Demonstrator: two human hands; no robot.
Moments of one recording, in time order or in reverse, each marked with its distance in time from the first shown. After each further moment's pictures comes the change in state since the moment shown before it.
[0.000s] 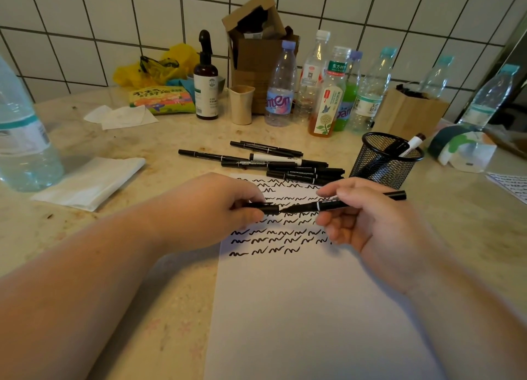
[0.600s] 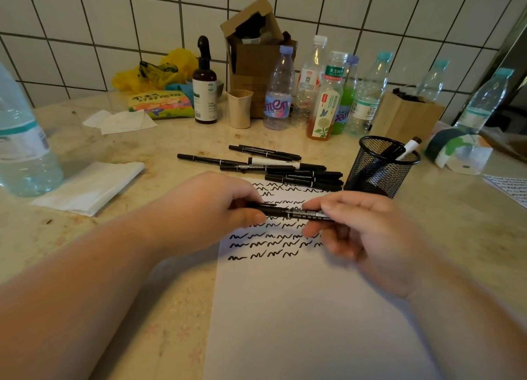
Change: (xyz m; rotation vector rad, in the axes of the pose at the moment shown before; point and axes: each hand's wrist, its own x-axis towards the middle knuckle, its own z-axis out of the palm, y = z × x) left_hand 0.001 -0.001 -0.001 0.000 0.082 0.034; right_hand 0.001 0.004 -0.002 -0.072 -0.079 0.088
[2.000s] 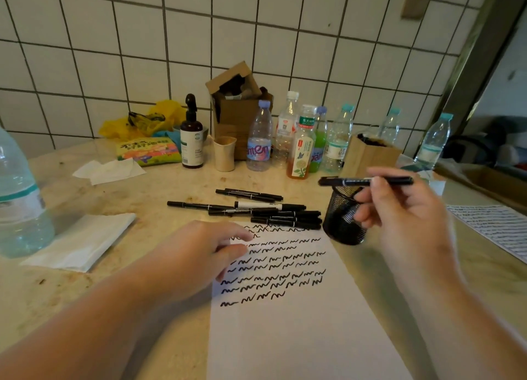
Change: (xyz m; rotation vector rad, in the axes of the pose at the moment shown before) left_hand -0.003 -0.005 -0.003 -0.124 0.017 -0.023; right_hand -0.008 -0.050 -0.019 -0.235 0.603 -0.543
